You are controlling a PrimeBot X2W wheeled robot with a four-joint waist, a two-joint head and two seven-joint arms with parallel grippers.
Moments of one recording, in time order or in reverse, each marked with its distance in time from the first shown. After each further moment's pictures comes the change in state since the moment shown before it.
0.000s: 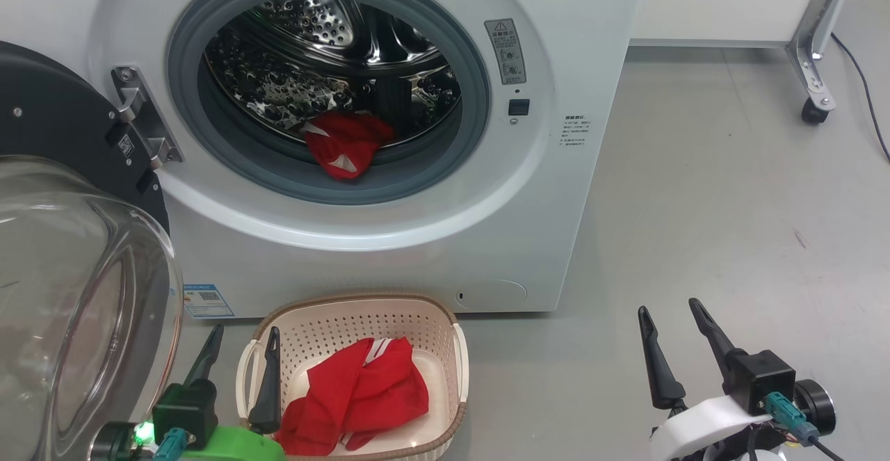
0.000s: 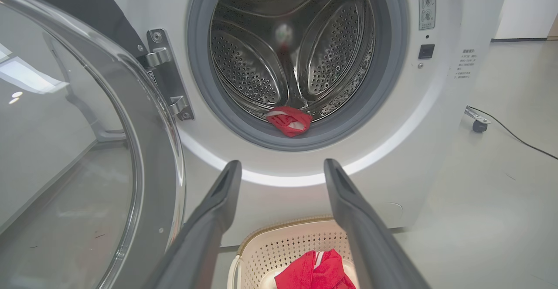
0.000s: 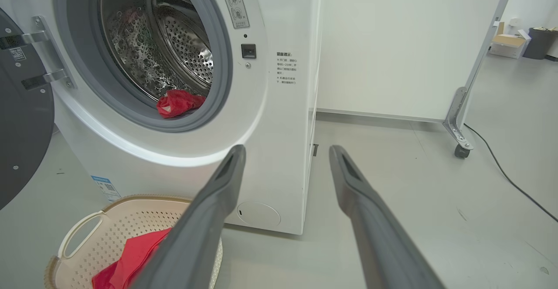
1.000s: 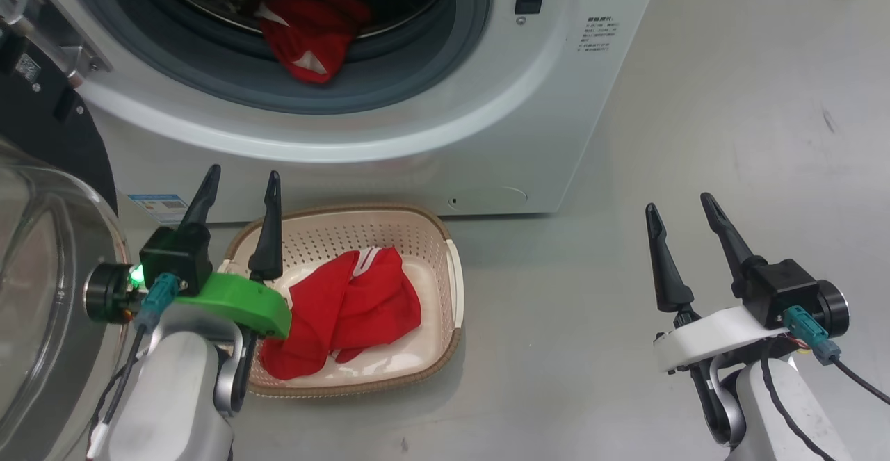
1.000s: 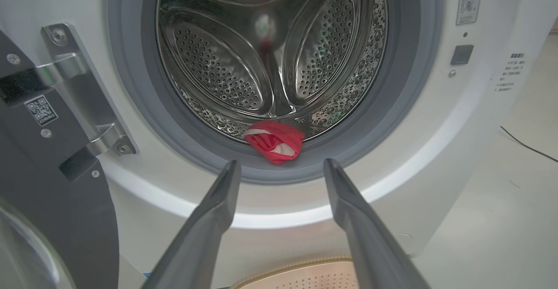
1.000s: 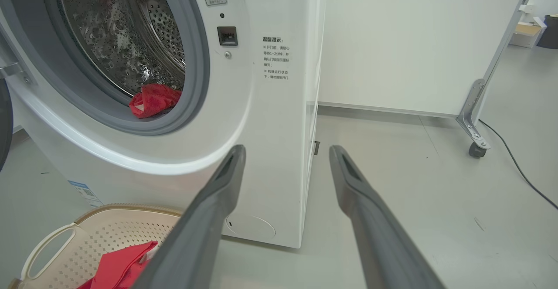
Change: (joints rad) left arm -0.402 -0.036 -0.002 0.181 -0.003 -0.061 -0.015; right arm -0.200 -0.015 -0.012 -0.020 -0.003 0.018 0.000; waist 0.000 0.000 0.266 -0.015
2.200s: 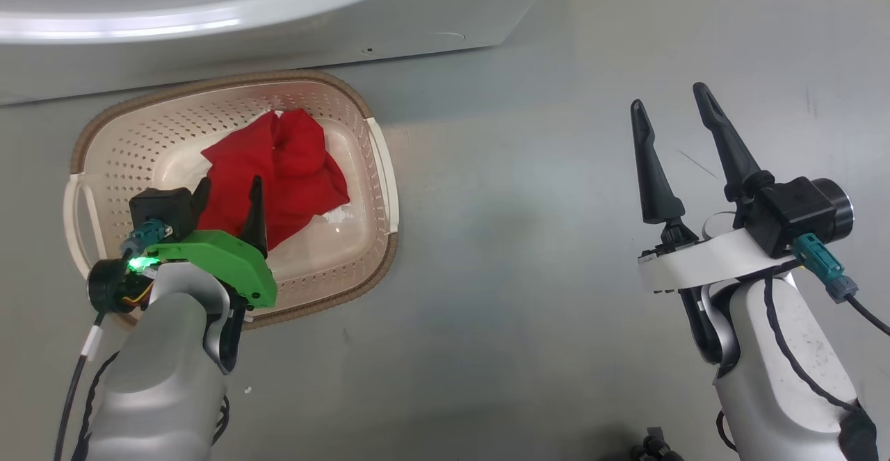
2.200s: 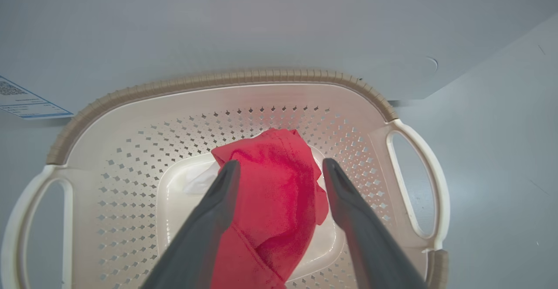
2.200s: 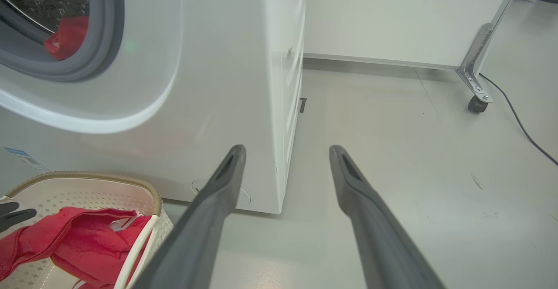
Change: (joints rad) left arm -0.246 -0.018 -0.041 0.503 -0.176 -0.045 0.021; right arm -0.167 -0.001 0.053 -0.089 0.002 0.001 0.000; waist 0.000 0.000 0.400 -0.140
